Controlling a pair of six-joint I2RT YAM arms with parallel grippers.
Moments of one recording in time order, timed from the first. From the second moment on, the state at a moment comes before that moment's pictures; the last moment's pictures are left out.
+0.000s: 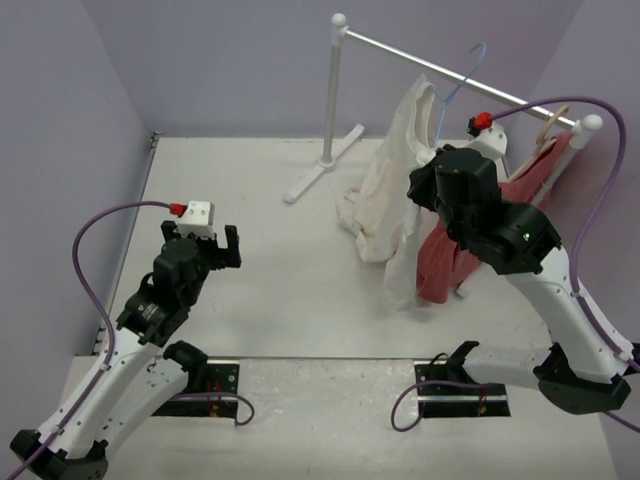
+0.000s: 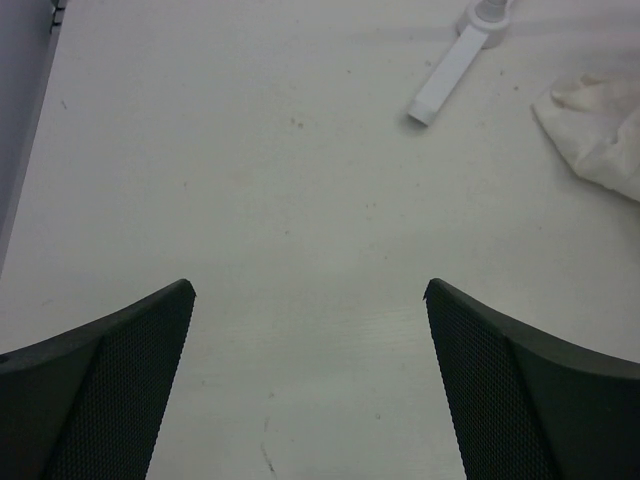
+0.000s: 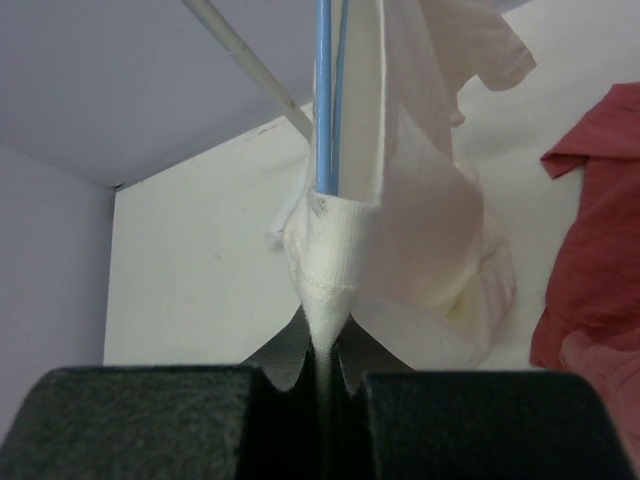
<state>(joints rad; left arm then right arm) -0.49 0.61 0.69 -0.40 -0.40 -0.14 0.75 1.18 1.68 -0.92 0.66 0.79</state>
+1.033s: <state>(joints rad) -0.49 0.57 0.64 -0.35 -0.24 -0.15 0.61 1.55 1.93 -0.94 0.78 0.77</state>
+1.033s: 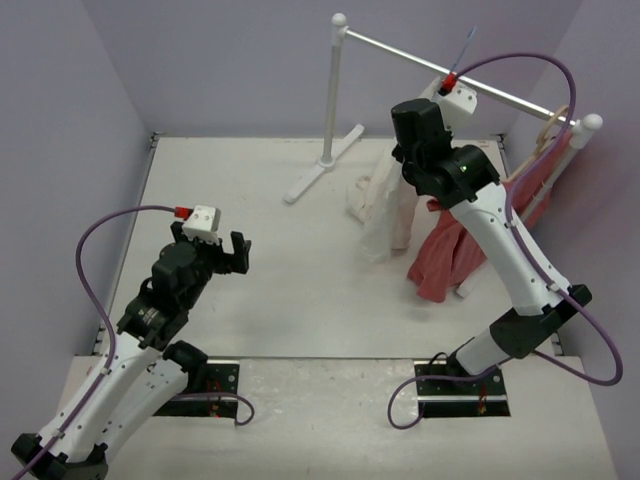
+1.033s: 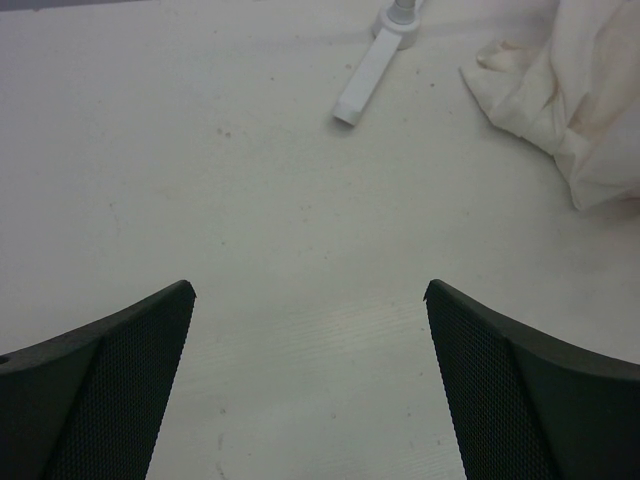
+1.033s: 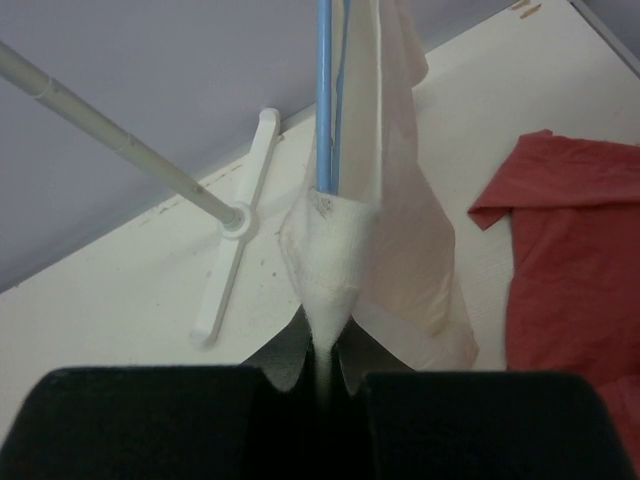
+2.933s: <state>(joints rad) -0.28 0.55 0.64 -0.40 -0.61 -0.32 0.68 0.63 1.35 -0.84 0.53 0.38</state>
